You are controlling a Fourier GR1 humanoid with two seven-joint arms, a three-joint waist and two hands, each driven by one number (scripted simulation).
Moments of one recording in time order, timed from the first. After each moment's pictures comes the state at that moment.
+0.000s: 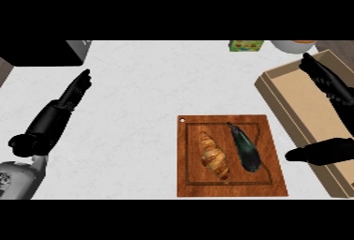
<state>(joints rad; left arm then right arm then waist) -0.22 0.55 -0.26 -1.54 0.19 0.08 -0.10 -0.23 -0.63 0.09 -1.69 -0.11 0.16 -0.25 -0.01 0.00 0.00</state>
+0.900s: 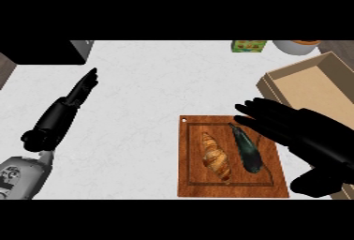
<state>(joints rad) -0.25 0.51 -0.25 -1.50 0.14 0.03 -0.11 -0.34 -0.80 0.39 -1.96 0.38 0.40 -0.03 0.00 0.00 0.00</state>
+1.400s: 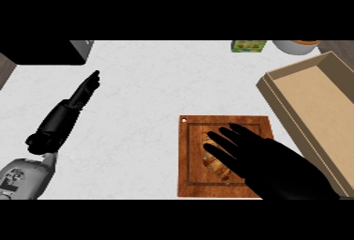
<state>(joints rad) -0.24 0.47 -0.23 -1.50 0.10 0.01 -0.11 -0.38 -0.63 0.61 -2.12 0.53 0.61 0.40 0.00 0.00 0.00</state>
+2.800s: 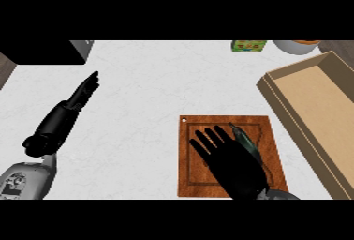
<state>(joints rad) -0.20 0.35 -0.09 -1.54 -0.03 -0.12 -0.08 -0.28 -0.34 0.71 -1.83 1.03 0.58 0.36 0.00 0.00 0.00</state>
